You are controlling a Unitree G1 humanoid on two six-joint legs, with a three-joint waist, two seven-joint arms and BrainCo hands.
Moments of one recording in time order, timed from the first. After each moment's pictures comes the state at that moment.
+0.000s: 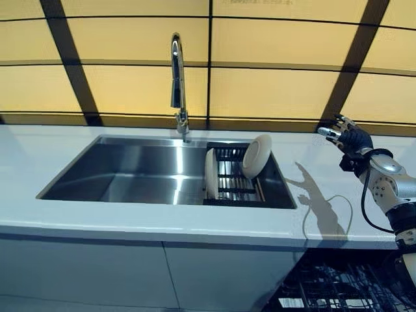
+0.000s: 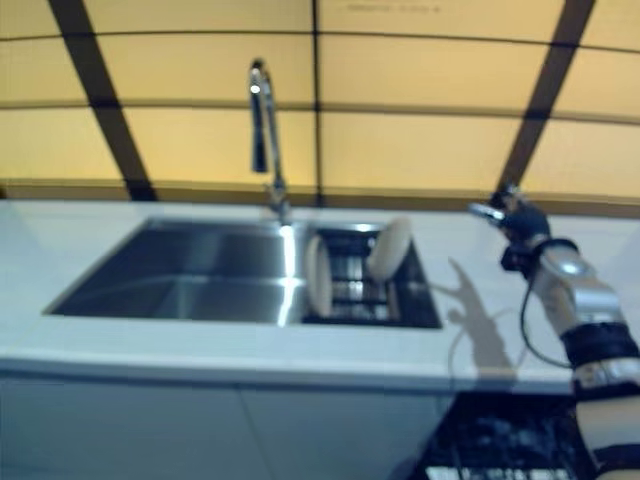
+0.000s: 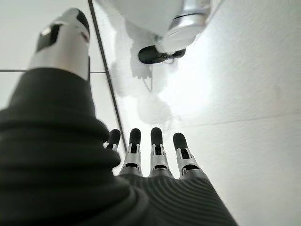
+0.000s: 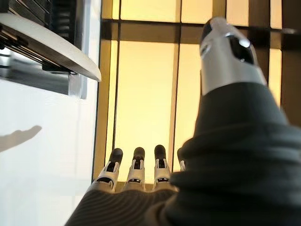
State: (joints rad) left arm 0.04 0.36 -0.26 1.12 -0.07 0.15 -0.02; right arm -0.80 -0.90 0.21 0.62 0.82 0.19 0.05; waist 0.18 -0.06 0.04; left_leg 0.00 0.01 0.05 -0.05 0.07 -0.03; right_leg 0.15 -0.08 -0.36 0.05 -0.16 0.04
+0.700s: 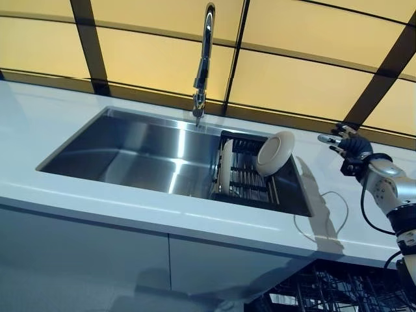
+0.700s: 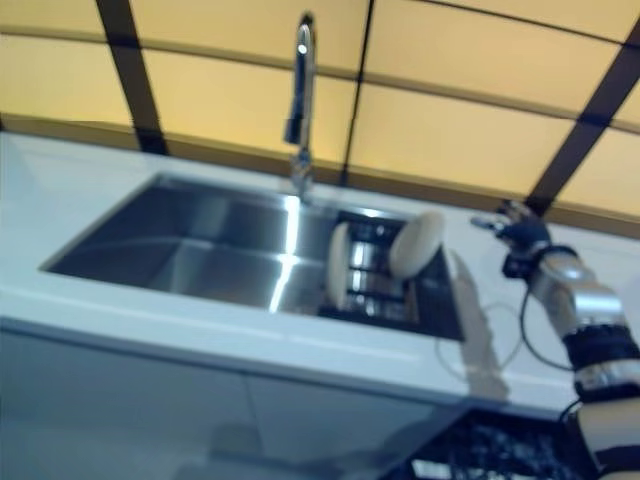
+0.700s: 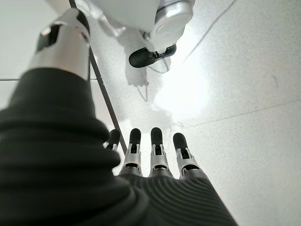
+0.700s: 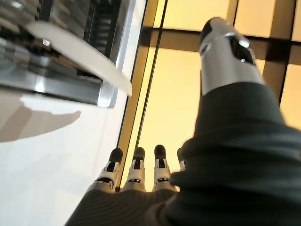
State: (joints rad) left arm -0.02 0.46 -0.29 1.08 0.03 0.13 -0.05; right arm -0.78 -0.92 0.18 0.65 0.81 0.25 0.00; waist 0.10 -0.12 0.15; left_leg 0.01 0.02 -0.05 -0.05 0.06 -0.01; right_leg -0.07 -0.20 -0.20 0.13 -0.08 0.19
